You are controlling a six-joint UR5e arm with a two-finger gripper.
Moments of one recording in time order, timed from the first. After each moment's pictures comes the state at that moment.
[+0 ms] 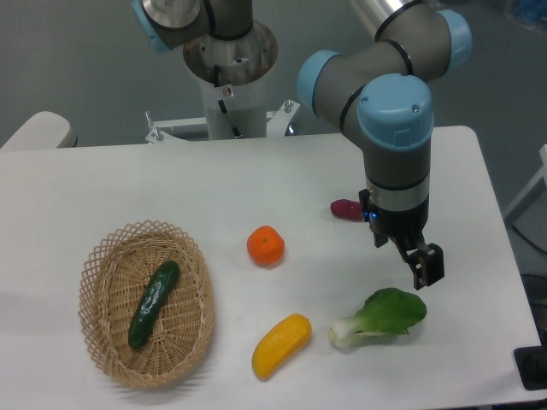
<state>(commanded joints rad) 2.56 -1.98 -1.36 -1.06 1.63 1.62</state>
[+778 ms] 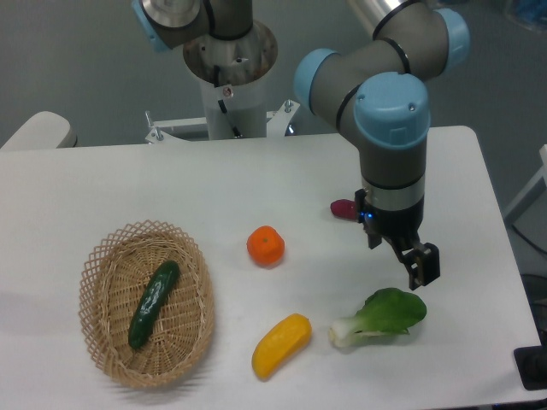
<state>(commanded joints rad) 2.50 -1.97 -1.38 -1.06 1.60 1.34</state>
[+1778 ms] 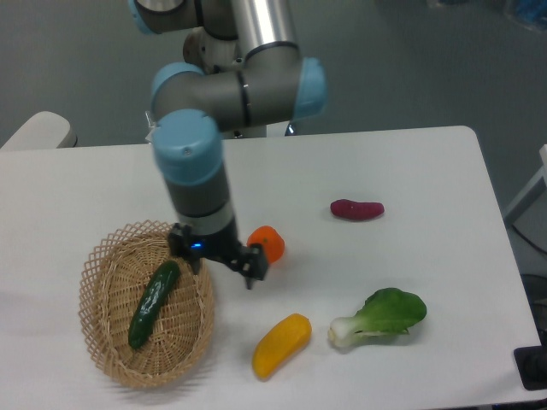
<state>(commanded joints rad) 2.11 -1.93 -1.62 -1.04 1.62 0.40</state>
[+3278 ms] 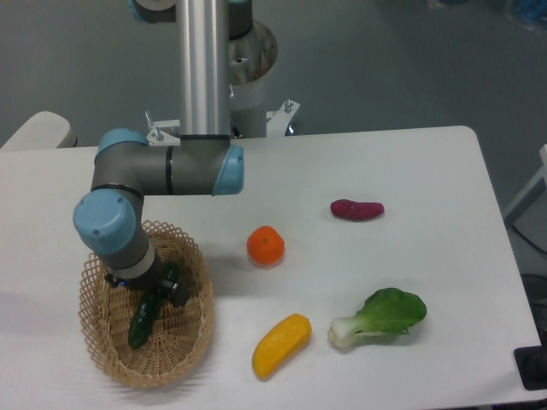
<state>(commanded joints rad) 1.99 -2.13 -1.62 -0.94 1.63 0.43</state>
